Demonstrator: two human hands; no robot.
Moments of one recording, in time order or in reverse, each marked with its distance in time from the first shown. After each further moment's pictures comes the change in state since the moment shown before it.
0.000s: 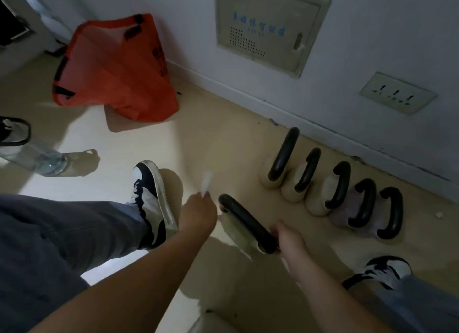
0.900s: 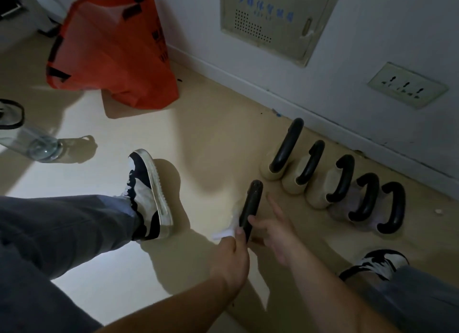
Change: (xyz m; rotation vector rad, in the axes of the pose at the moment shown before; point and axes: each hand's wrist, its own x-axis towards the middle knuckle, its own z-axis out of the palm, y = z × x) left_hand -0.114 -0.019 0.048 -0.313 -0.303 -0.077; right_hand -0.026 -0.024 0.023 0.289 -0.192 -0.009
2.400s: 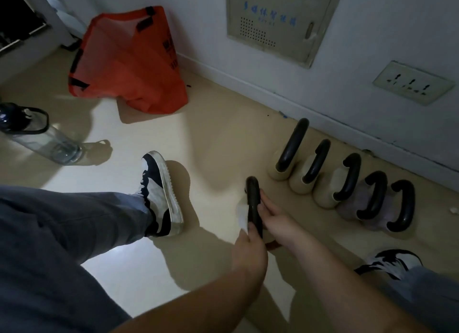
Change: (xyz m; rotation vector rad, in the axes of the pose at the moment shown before) left_hand 0.001 0.022 0.030 -0.197 0.079 -0.173; right_hand -0.001 -0.012 0.003 -0.513 -0.117 -0.093
